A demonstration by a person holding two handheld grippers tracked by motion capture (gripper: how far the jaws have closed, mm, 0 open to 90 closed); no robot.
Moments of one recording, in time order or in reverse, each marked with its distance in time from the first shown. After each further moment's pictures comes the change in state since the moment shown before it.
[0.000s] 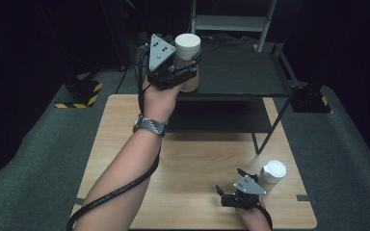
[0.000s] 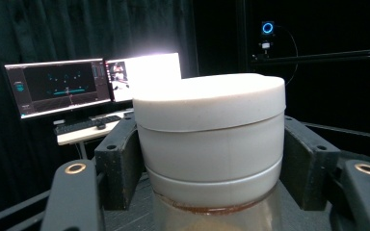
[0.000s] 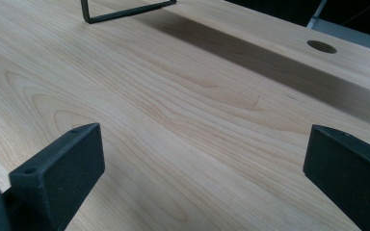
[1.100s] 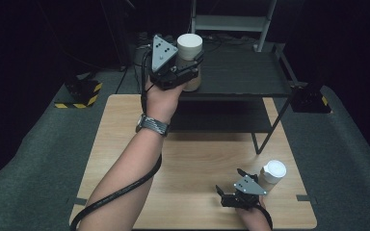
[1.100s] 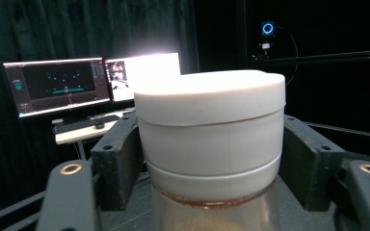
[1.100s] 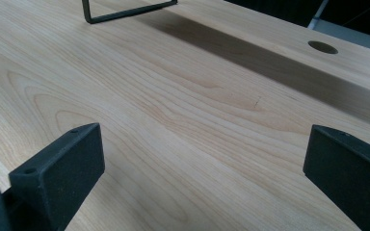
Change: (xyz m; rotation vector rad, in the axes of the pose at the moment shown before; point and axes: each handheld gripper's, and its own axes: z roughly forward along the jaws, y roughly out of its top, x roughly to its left) left arm -0.002 -0.005 0.002 0.004 0.002 -0.026; right arm -0.001 0.000 0.000 -0.001 0.004 -0.001
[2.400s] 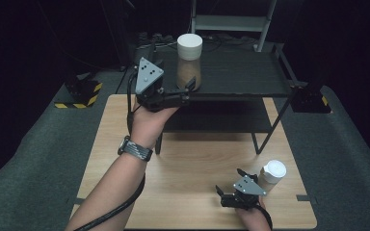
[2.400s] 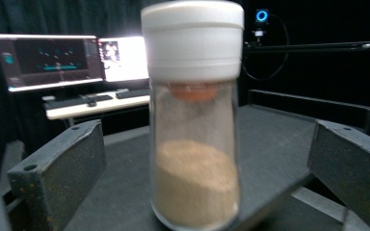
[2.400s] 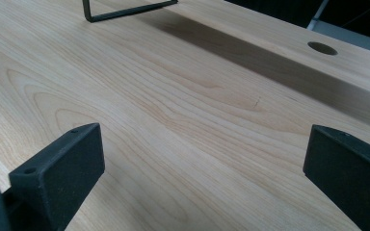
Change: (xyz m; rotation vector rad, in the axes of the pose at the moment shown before) left arm 0.000 -0.018 -0.056 0.052 -0.035 -0.039; right arm 0.002 0.000 0.000 0.001 -0.004 -0.012
